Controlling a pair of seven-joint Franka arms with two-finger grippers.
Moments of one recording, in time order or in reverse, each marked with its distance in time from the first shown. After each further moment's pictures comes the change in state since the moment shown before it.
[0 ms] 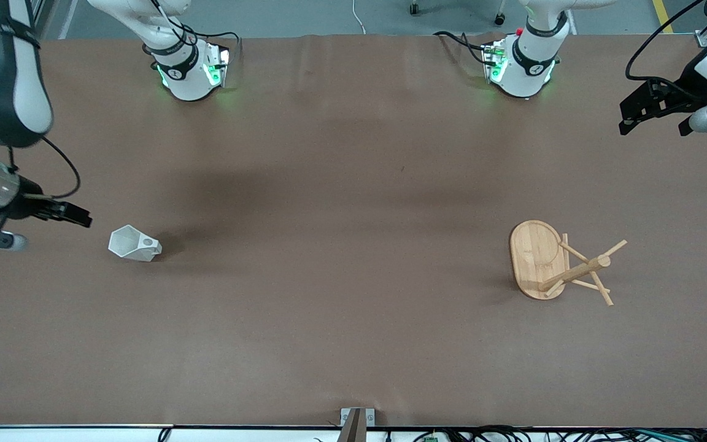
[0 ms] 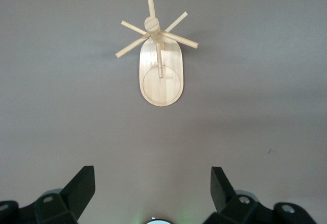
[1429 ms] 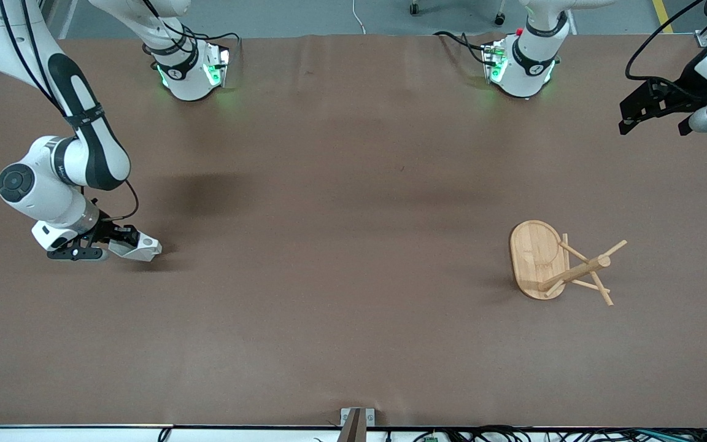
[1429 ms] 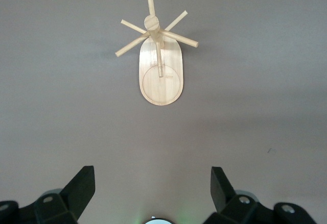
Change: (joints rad) left arm 0.000 0.000 0.000 0.000 -0.001 -0.004 0.000; right arm -0.040 0.195 -0.005 -0.299 0.000 0.569 -0.183
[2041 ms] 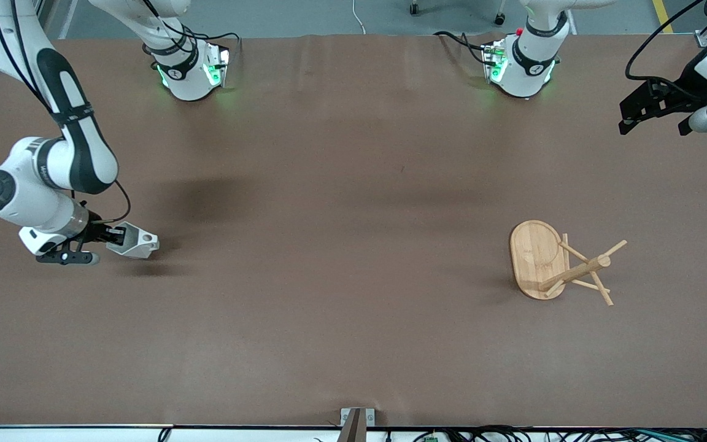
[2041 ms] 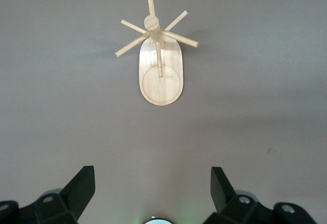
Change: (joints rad) left arm 0.000 0.000 0.000 0.000 0.000 0.000 0.000; right arm 0.001 -0.037 0.008 0.157 0.015 -0.303 0.058
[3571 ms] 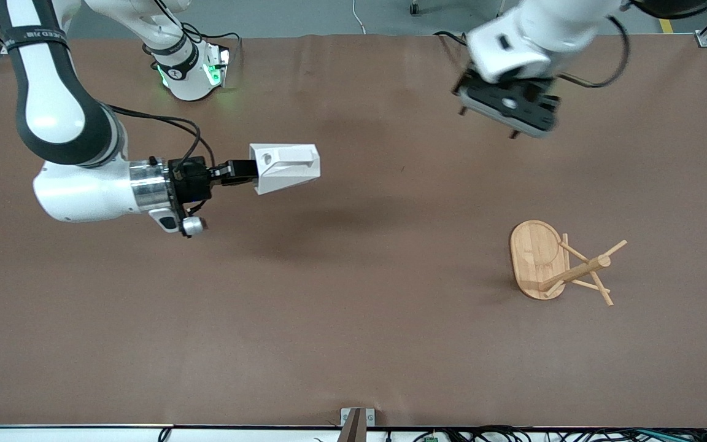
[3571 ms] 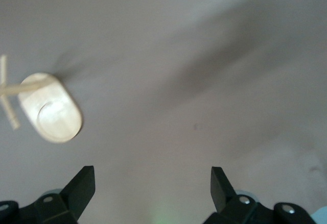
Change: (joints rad) left arm -0.388 0.184 -0.134 0.157 -0.063 0.045 0.000; right arm 0.176 -0.047 0.248 0.211 1.383 -0.590 -0.043
